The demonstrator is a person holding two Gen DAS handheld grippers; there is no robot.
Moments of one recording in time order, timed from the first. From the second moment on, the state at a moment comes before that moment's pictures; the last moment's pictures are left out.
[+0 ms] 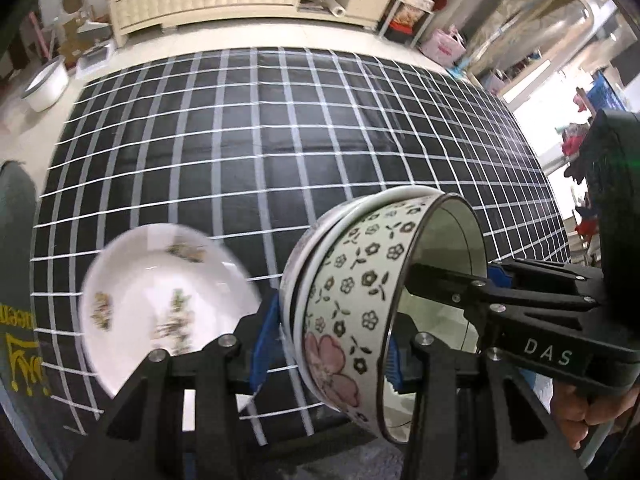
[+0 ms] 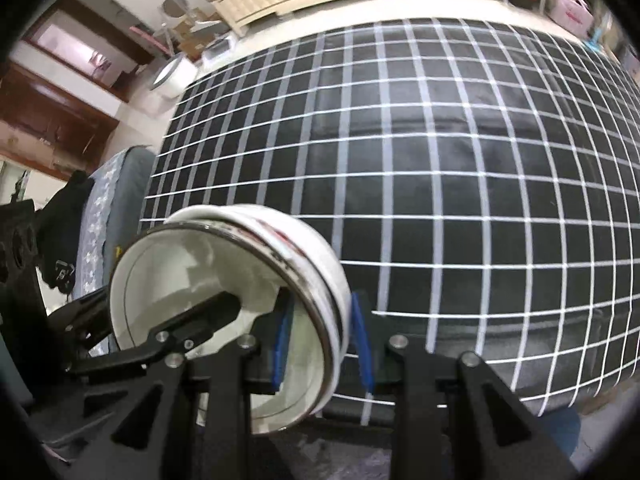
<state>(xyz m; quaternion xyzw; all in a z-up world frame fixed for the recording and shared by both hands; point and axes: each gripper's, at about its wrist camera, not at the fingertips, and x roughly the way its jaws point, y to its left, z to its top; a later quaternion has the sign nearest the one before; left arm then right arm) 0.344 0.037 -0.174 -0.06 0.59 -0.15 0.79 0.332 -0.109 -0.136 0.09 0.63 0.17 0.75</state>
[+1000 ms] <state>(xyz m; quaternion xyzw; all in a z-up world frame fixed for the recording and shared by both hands) 0.325 0.188 -0.232 -0.17 0.64 -0.07 0.75 0.349 0.041 -0.198 0.02 0.71 0.23 0.67</state>
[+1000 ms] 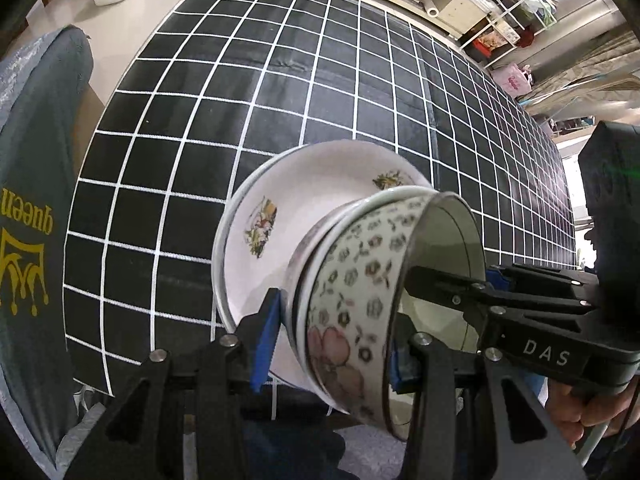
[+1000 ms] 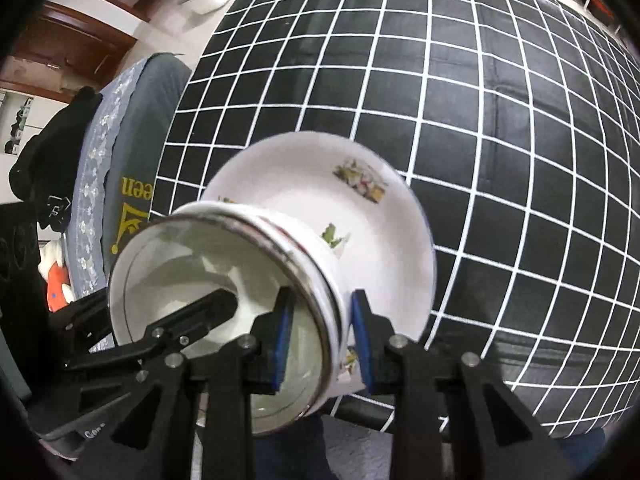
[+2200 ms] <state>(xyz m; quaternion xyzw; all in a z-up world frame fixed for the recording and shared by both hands) 0.301 0.194 -0.183 -0.07 0.55 0.00 0.83 0.337 0.033 -0.161 -0.02 0.62 0.21 0.76</state>
